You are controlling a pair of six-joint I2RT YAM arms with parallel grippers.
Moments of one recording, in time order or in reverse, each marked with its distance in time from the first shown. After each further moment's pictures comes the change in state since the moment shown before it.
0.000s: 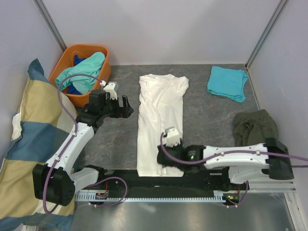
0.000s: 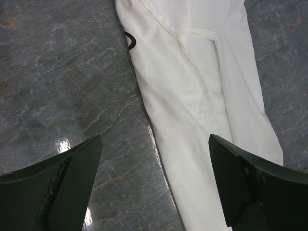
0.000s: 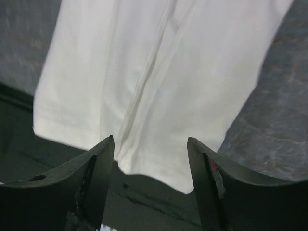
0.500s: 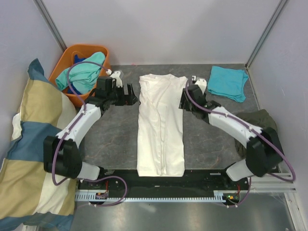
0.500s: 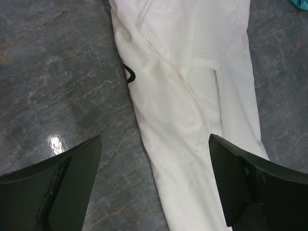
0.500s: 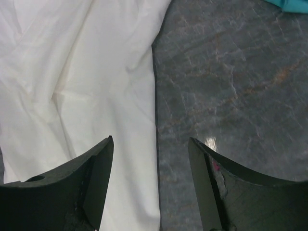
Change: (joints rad) left arm 0.000 0.274 0.196 0.028 0.014 -0.032; right arm -0.895 0.076 0.109 0.380 -0.119 -0.406
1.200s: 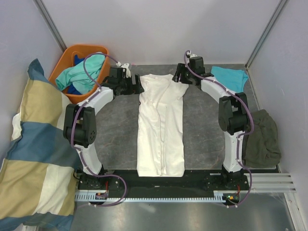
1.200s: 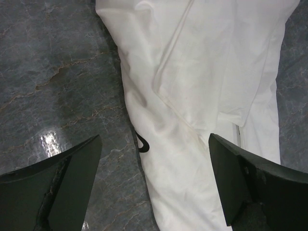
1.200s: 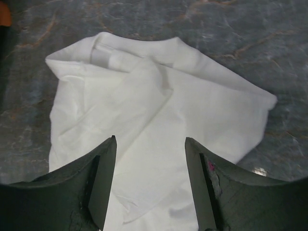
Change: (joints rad) left arm 0.000 0.466 0.315 0.107 0.004 -0.020; right arm -0.311 0.706 0.676 0.163 -0.595 -0.200
